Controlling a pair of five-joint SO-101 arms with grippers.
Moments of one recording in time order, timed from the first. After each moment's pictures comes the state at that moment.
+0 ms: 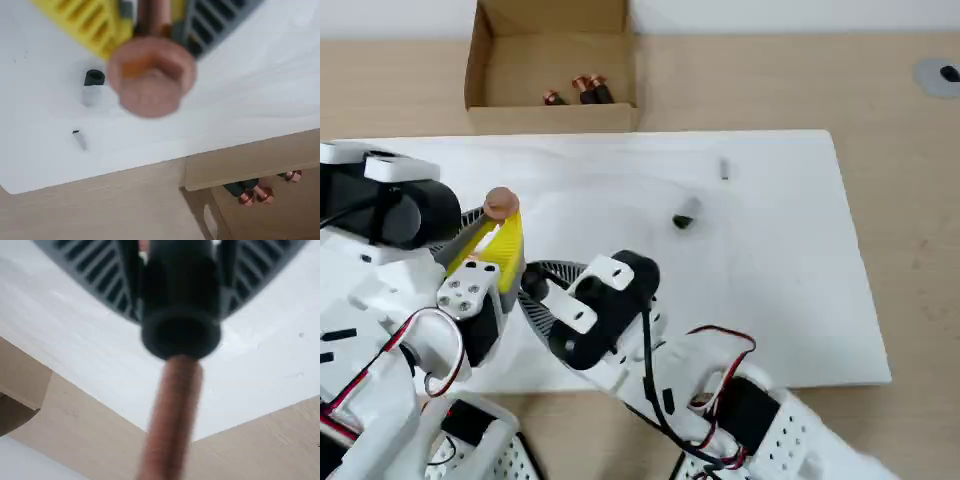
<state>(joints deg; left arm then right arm) 20.5 -63.3 5.9 84.5 -3.3 -60.0 -80.6 69.6 29.6 -8.3</state>
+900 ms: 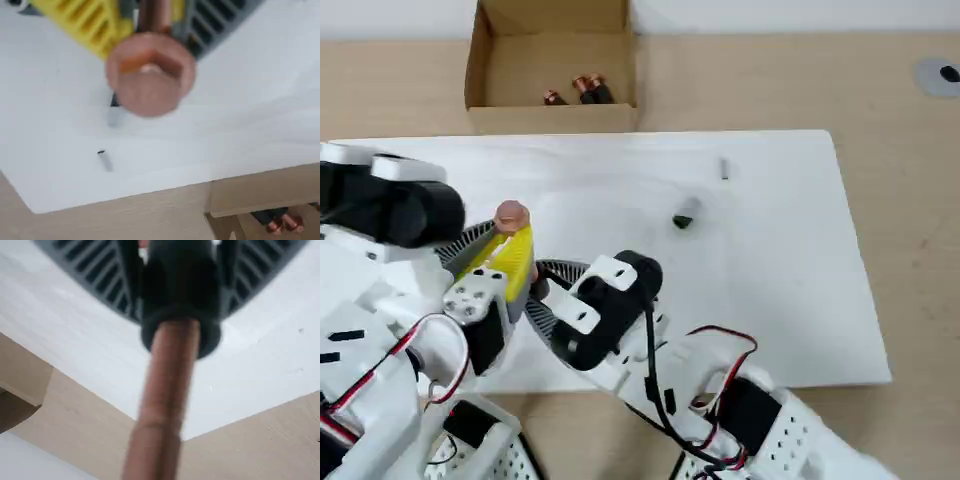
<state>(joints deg) 24.0 -63.3 5.9 86.7 -0.1 -60.0 -80.7 69.5 29.6 -8.3</state>
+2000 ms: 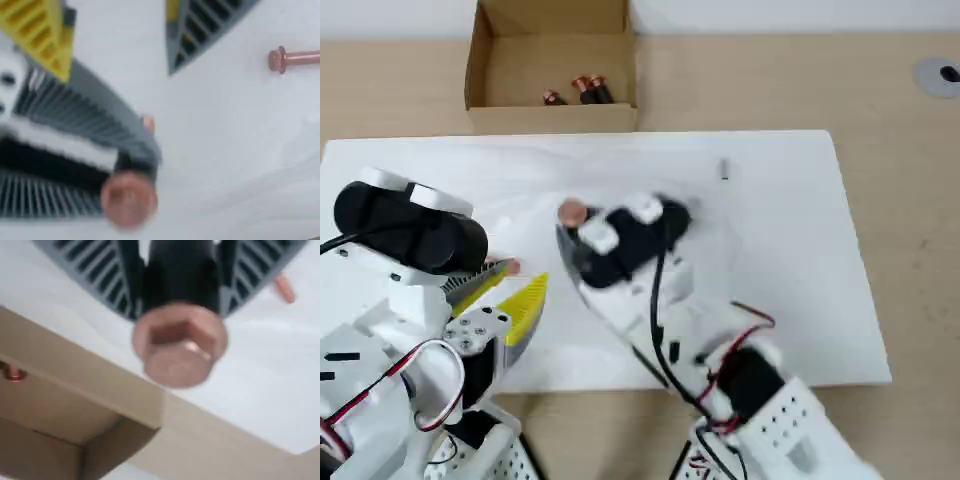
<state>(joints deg) 24.6 -63.3 2.8 100.1 -3.2 -44.9 -69.6 61.1 29.6 -8.3</state>
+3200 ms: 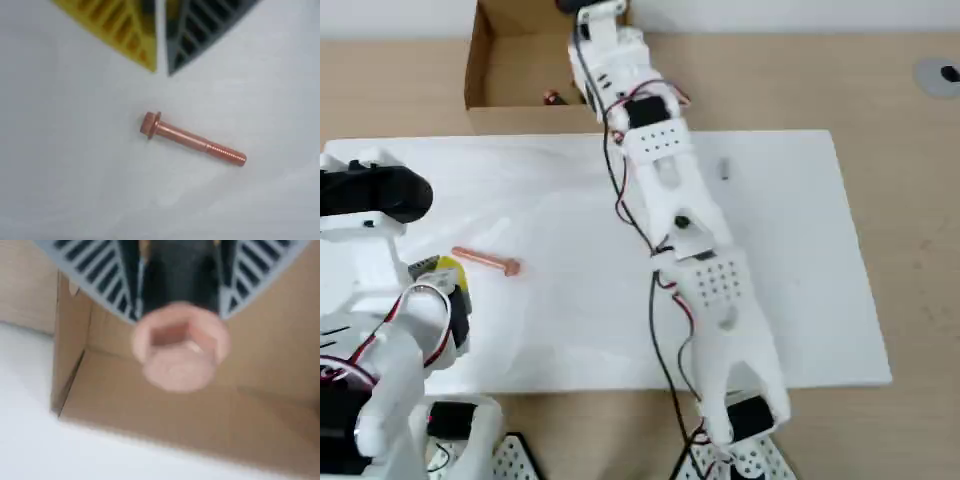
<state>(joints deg) -1.5 -63.2 15.3 98.9 -3.2 -23.6 62.2 -64.5 29.6 -4.2</state>
